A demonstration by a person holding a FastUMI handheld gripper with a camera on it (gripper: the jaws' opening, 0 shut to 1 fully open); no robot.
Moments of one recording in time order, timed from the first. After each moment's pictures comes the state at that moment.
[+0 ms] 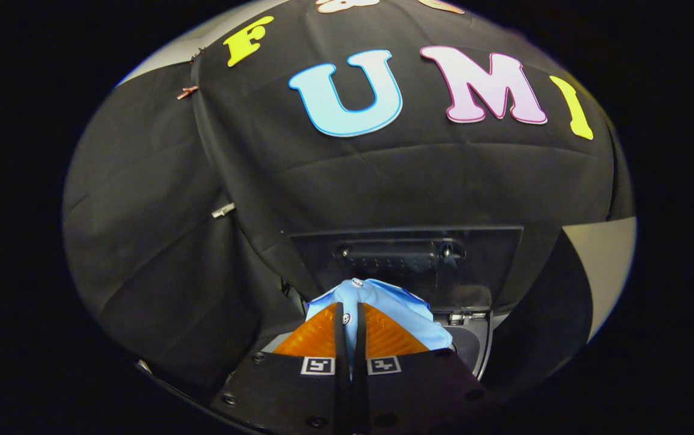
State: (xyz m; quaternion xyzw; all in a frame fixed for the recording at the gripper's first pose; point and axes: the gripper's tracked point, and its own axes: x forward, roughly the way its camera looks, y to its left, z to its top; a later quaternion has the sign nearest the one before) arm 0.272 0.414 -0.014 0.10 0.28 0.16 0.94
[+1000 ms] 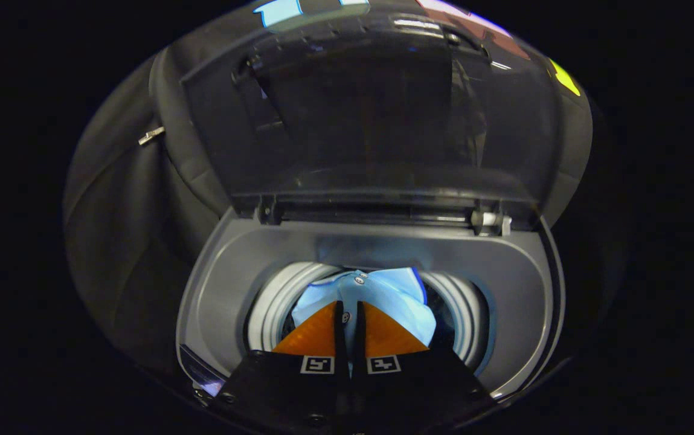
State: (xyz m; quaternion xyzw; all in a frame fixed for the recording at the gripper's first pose) arm 0.280 0.405 -0.270 0.06 0.41 0.08 0.91
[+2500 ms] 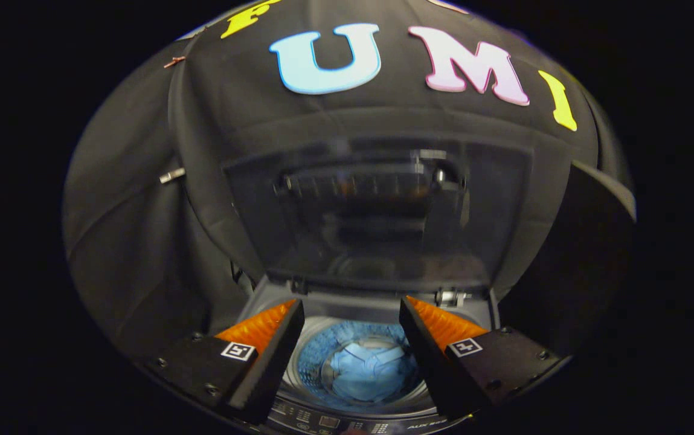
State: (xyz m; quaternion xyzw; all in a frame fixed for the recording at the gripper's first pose) arm 0.304 0.404 -0.090 0.05 0.26 0.09 0.96
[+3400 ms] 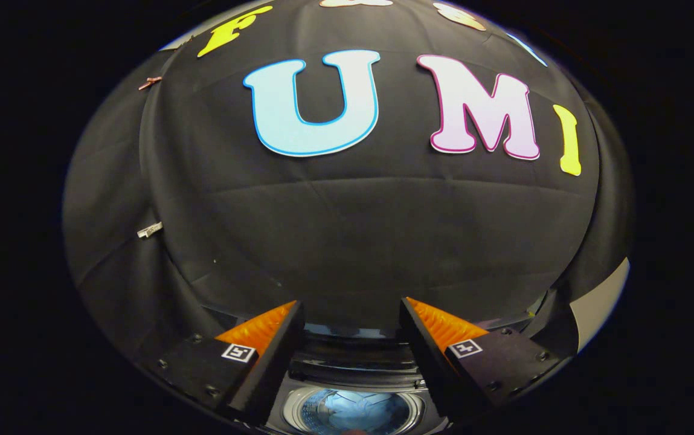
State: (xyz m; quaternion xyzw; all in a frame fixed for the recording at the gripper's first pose) arm 0.434 0.404 0.002 0.04 0.23 0.05 0.97
